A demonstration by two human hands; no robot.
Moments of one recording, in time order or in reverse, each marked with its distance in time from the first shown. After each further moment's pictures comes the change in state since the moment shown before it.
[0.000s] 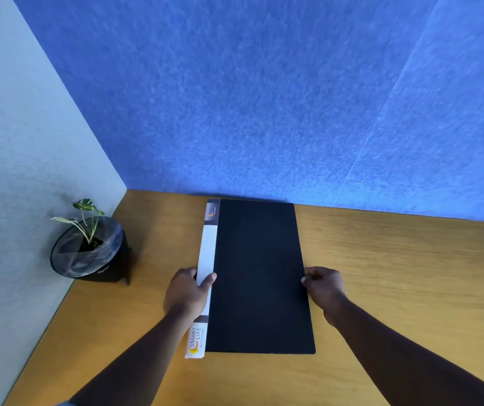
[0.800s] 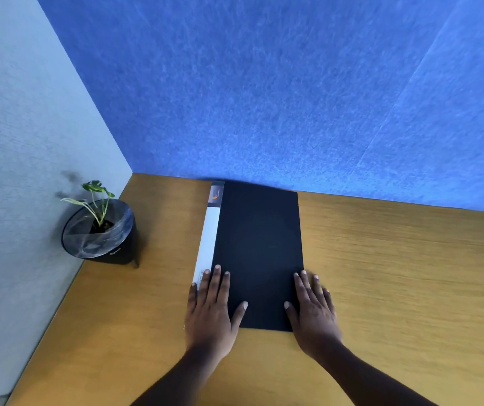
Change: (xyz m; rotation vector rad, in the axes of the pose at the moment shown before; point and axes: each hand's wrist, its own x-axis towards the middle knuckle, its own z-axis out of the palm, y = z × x) left_hand -0.083 -0.022 0.031 0.466 0.002 0.395; right_hand -0.072 0.065 0.034 -0.879 -0.002 -0.529
